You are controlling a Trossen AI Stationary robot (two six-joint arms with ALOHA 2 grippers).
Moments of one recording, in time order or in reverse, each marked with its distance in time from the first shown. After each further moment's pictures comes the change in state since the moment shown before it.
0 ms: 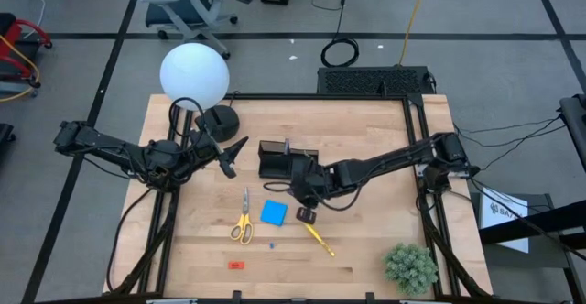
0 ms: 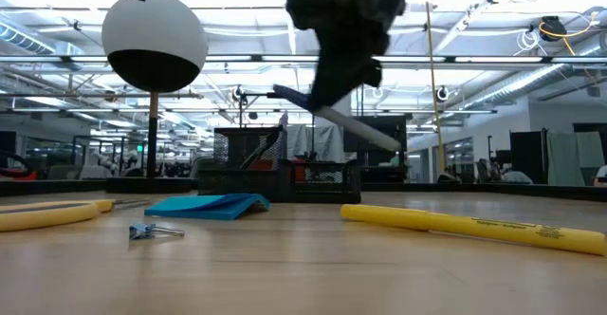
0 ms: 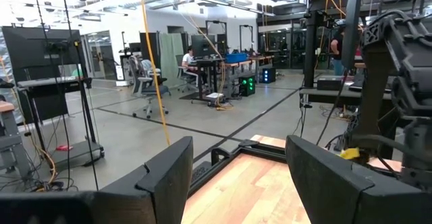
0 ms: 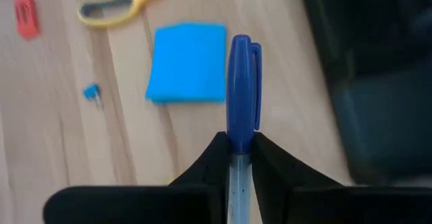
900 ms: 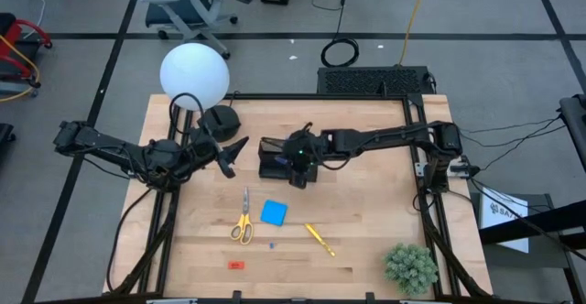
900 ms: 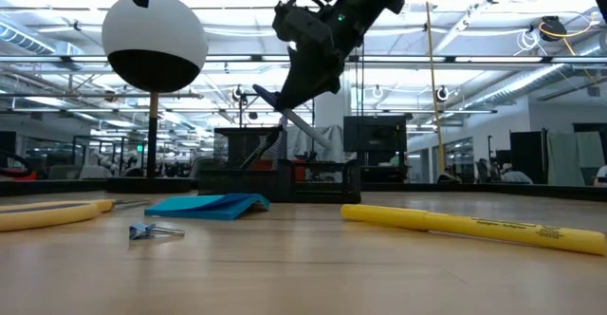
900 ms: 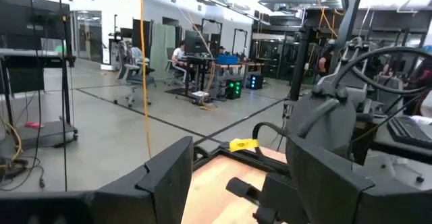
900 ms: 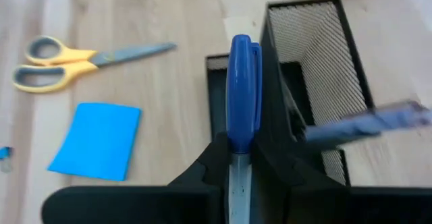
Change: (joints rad) left arm 0.008 -0.001 0.000 -0.001 0.028 -0.165; right arm -0.242 0.000 0.001 0.178 -0.072 -0.347
